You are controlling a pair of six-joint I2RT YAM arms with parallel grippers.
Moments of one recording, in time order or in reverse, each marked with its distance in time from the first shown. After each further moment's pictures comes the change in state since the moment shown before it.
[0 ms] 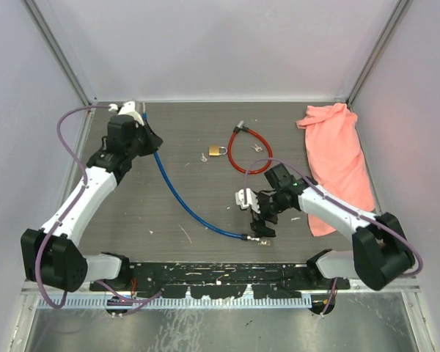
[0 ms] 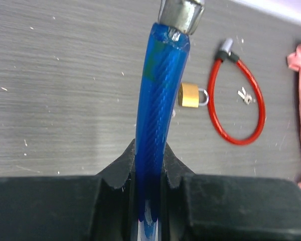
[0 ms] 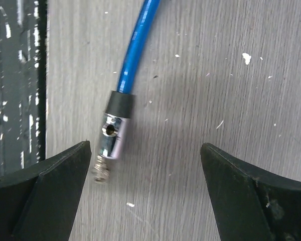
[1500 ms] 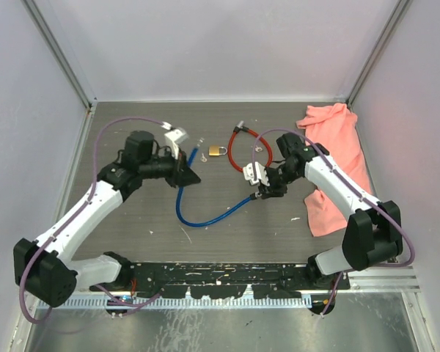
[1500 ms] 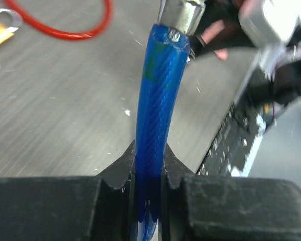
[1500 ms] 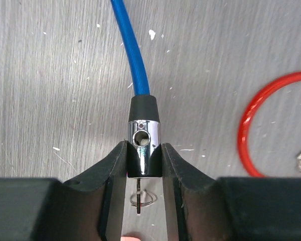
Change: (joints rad) left arm -0.121 -0.092 -0.089 -0.042 0.636 0.257; right arm -0.177 0.176 0.345 -0.237 0.049 -0.333
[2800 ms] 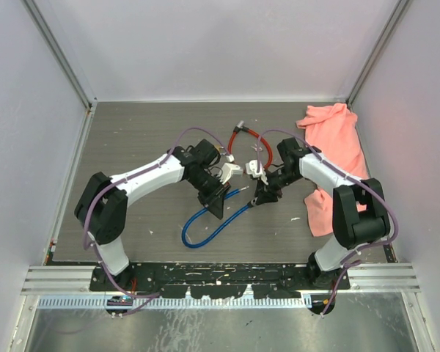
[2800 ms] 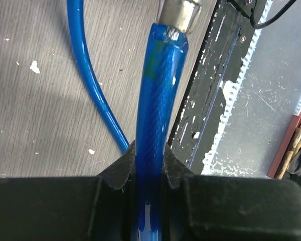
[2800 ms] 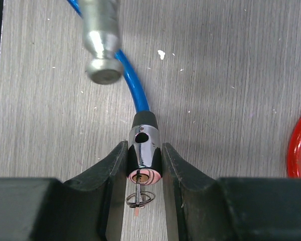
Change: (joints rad) left arm -0.341 0.596 0.336 -0.469 0.099 0.354; right arm -0.066 0.166 -0.031 0.071 -0.224 0.034
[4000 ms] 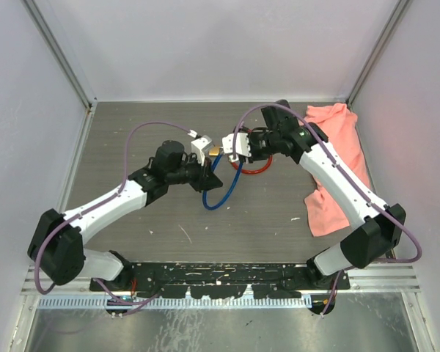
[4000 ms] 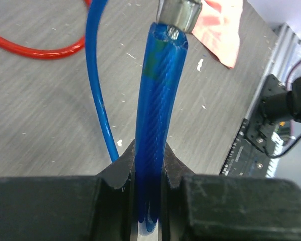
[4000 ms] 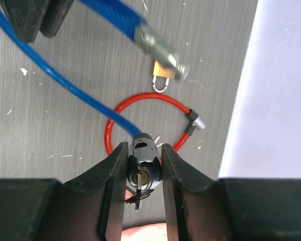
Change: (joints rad) left arm 0.077 -0.439 -0.416 0.777 -0.280 -0.387; right arm 0.208 -0.115 0.467 0.010 0.426 0.073
